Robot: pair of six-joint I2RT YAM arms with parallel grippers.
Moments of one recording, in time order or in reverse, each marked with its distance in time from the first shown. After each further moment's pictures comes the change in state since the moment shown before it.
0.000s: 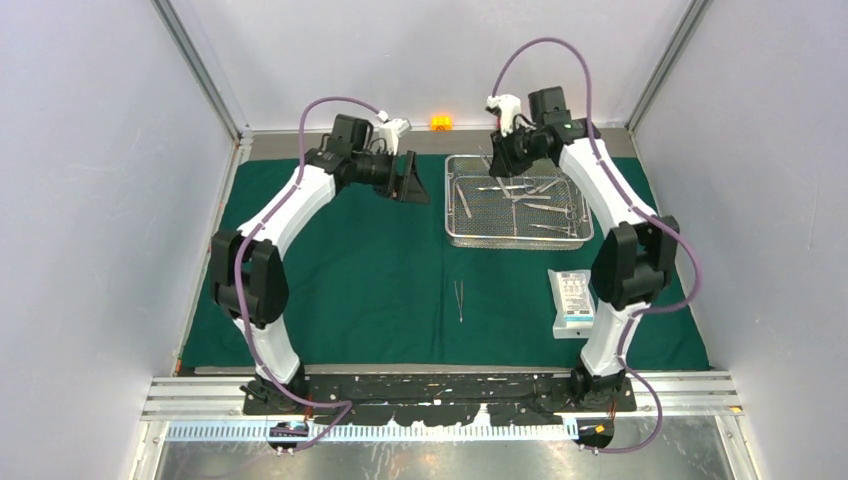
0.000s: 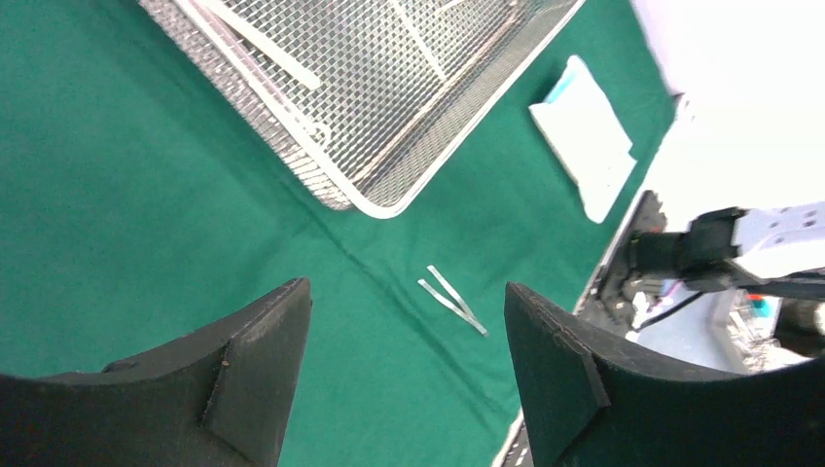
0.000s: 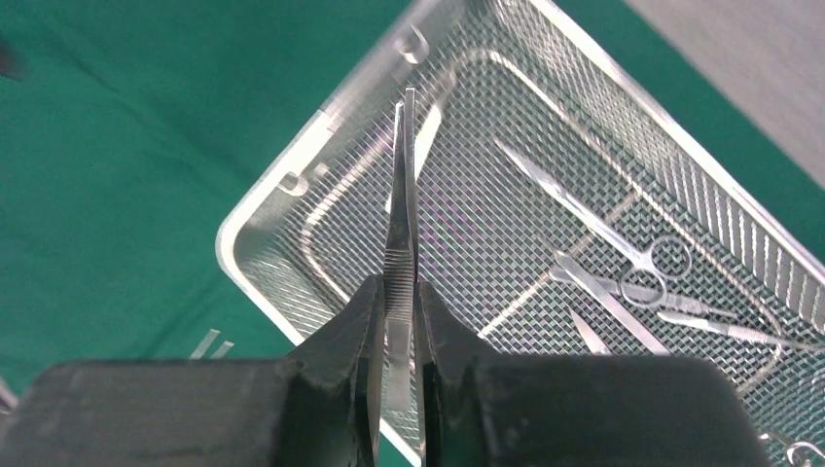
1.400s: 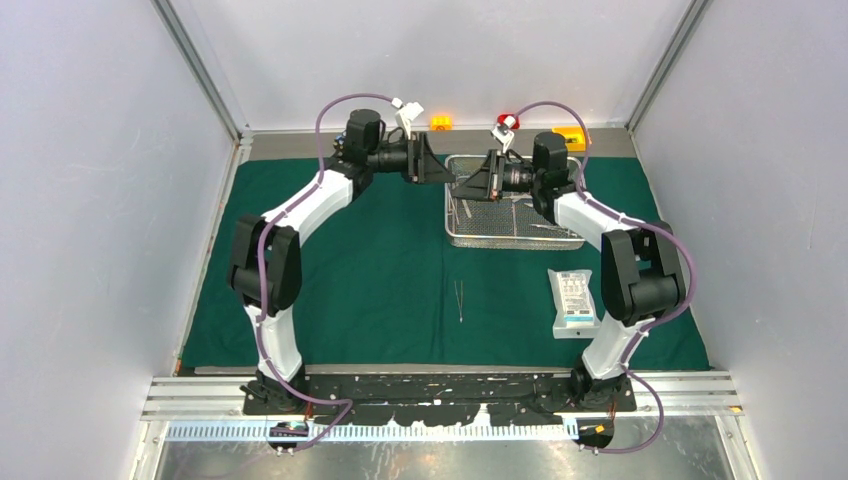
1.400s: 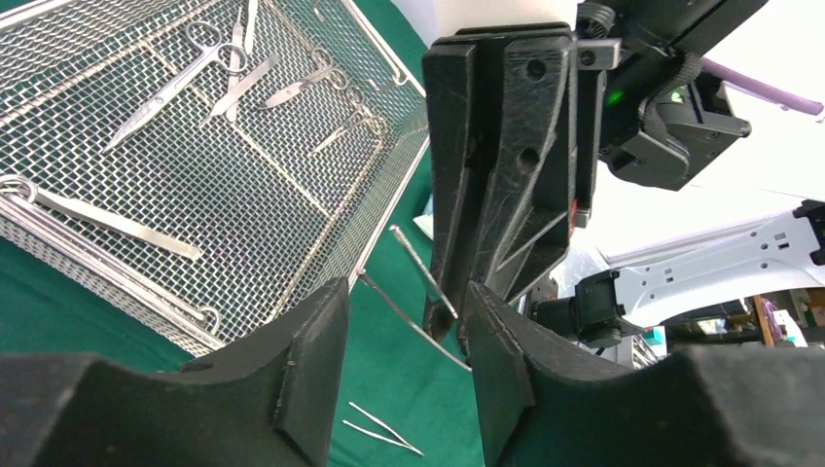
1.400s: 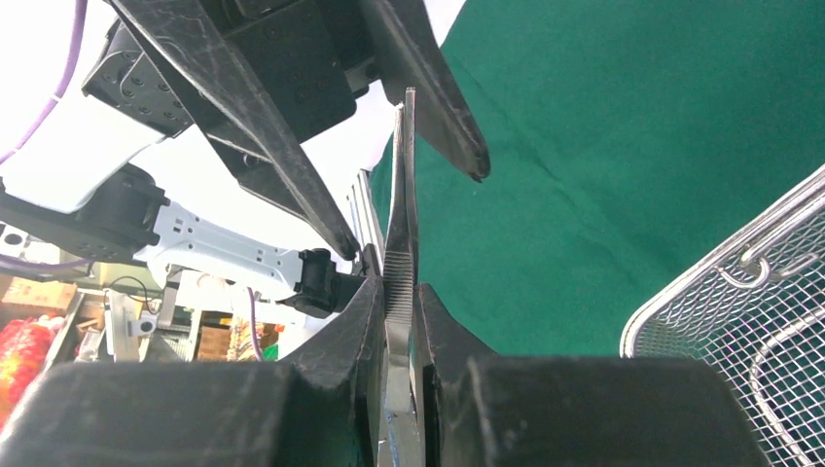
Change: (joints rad) left arm -0.045 0.128 -0.024 0.592 0.207 -0.404; right arm 0.000 -0.163 -0.642 1.144 -0.712 1.118
